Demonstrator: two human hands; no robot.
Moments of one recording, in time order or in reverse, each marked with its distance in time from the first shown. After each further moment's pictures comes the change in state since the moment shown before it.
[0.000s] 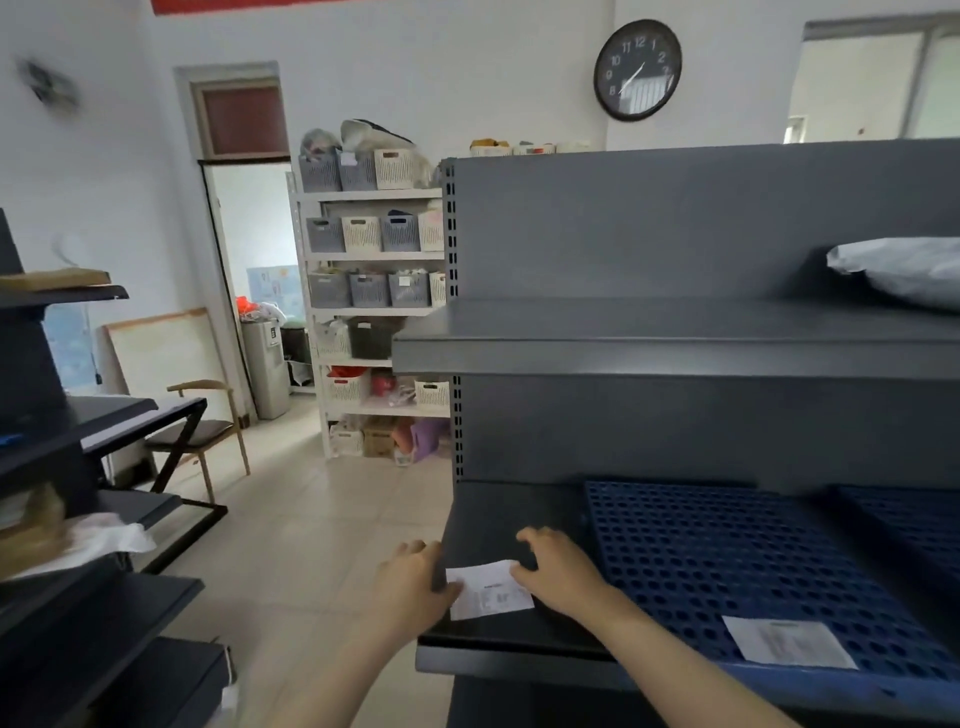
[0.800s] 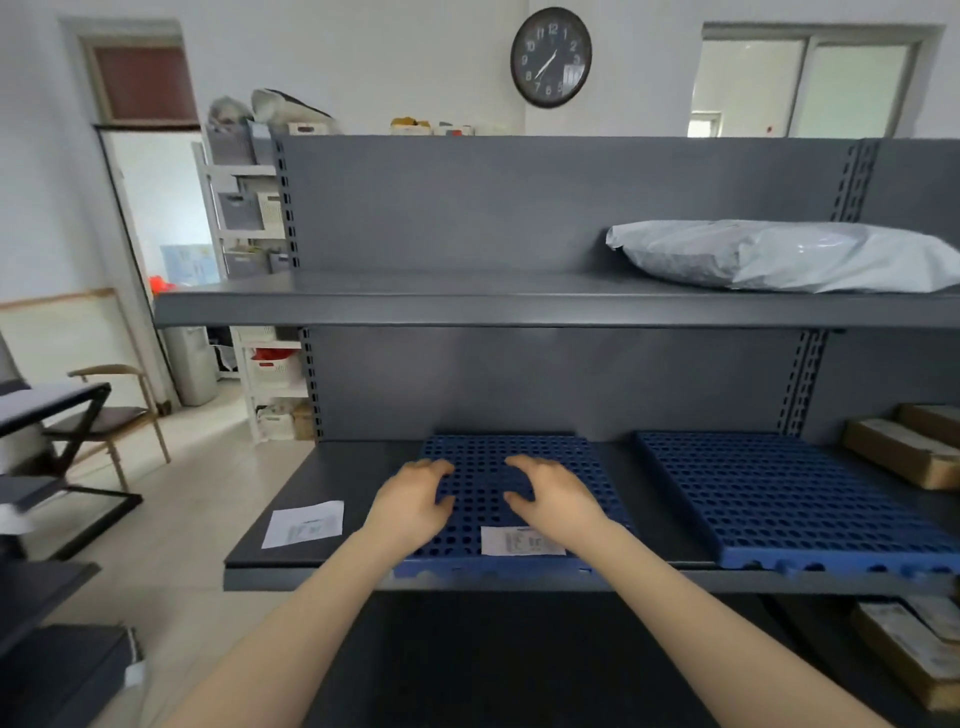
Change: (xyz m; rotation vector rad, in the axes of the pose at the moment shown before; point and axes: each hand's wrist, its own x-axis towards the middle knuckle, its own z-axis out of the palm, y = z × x) left_hand -0.031 0.241 0.012 -0.104 0.067 0.227; right_hand -0.141 0.160 -0.135 -0.010 0.151 -0.006
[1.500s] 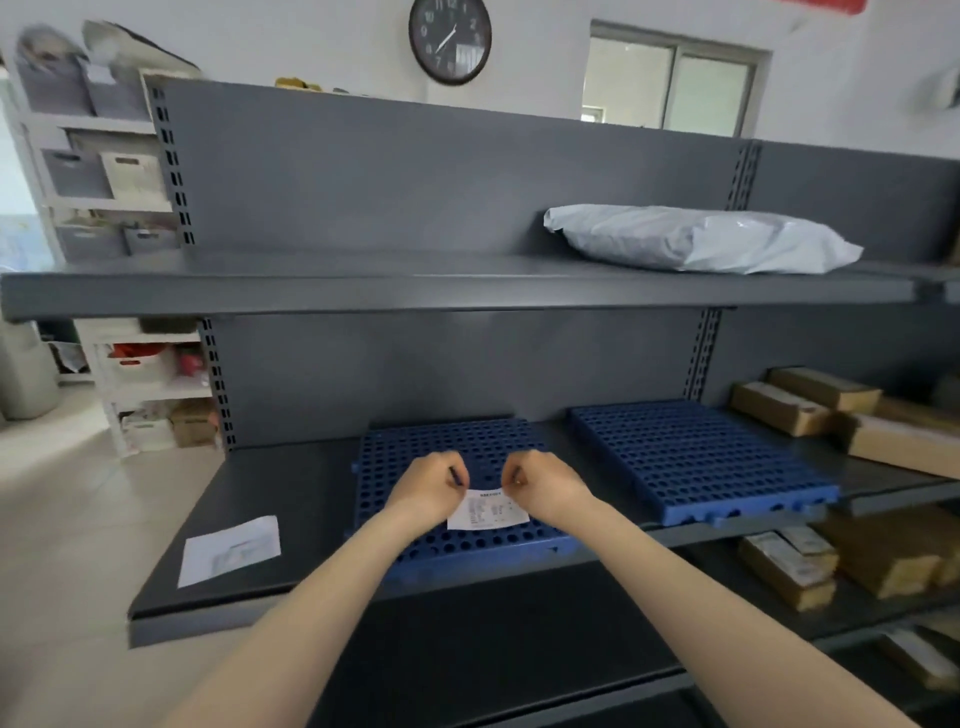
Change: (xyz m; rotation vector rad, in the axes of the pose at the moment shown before) left_hand 0.034 0.030 0.018 -0.329 -0.183 0.072; right_hand -0.005 0.002 -0.008 -0.083 -0.007 0.339
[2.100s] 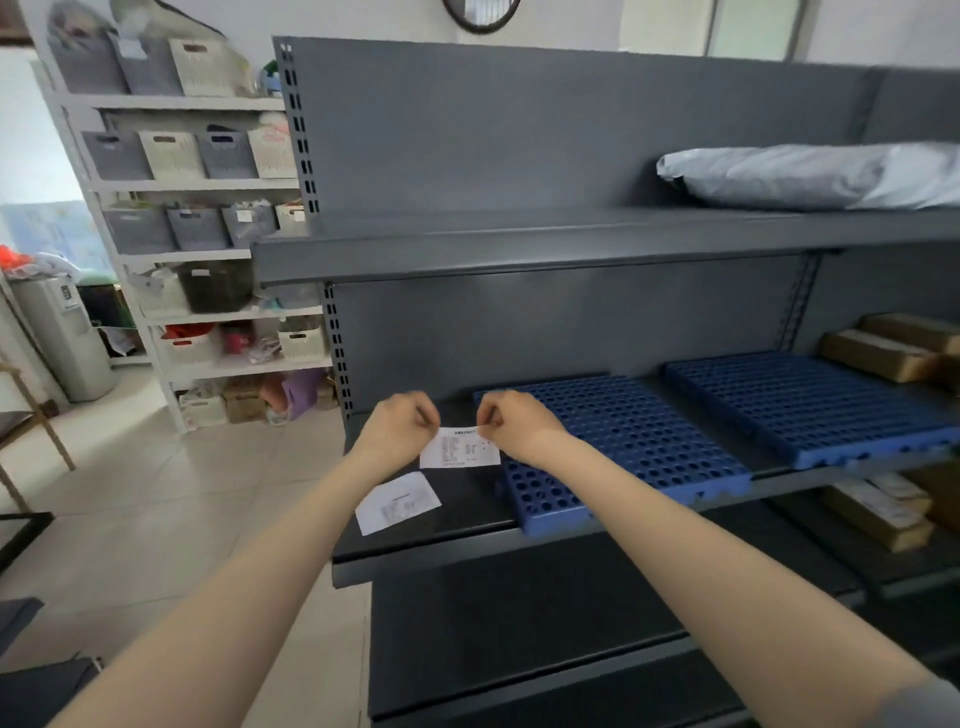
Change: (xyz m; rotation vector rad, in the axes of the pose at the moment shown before) left_hand -0.039 -0.145 -0.141 0.011 0.151 0.011; right_hand 0.030 -0.188 0.064 0.135 0.033 -0.116
